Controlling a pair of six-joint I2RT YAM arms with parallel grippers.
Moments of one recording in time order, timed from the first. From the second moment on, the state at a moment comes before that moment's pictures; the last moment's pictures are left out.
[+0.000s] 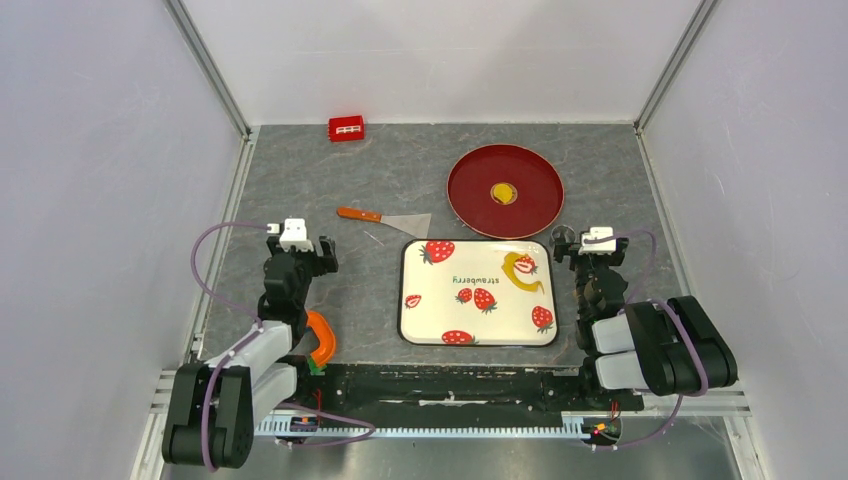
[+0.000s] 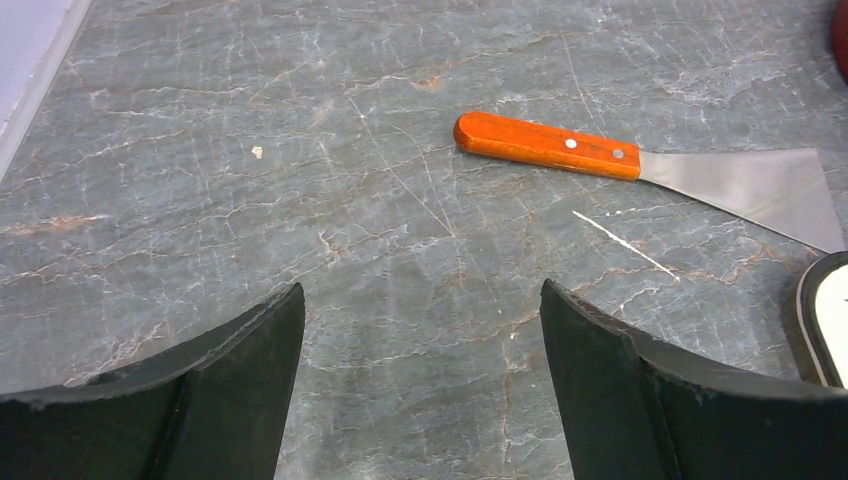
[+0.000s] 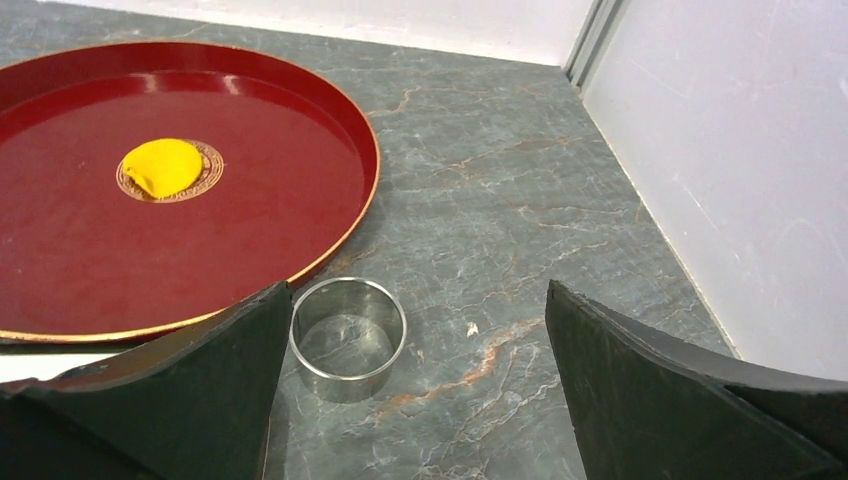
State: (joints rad) left arm -0.05 1.02 0.15 0.66 -0.03 -0.02; right arm 0.11 1.37 0.00 1.41 0.21 -0.21
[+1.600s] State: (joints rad) left arm -0.05 1.46 0.27 0.96 -0.06 -0.01; right arm 0.11 1.37 0.00 1.42 0.36 -0.16
